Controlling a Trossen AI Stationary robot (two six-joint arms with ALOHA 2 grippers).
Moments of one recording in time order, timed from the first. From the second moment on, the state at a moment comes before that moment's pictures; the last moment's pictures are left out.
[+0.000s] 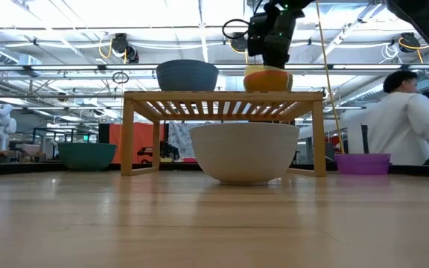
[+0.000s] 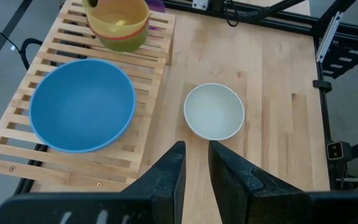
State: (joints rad) left arm 0.23 1.50 2.27 -1.57 0.13 -0.01; right arm -0.74 1.96 2.14 -1.50 -0.18 -0.48
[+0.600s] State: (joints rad) left arm 0.23 1.50 2.27 -1.57 0.13 -0.01; right arm -0.74 1.97 2.14 -1.42 -0.24 -0.45
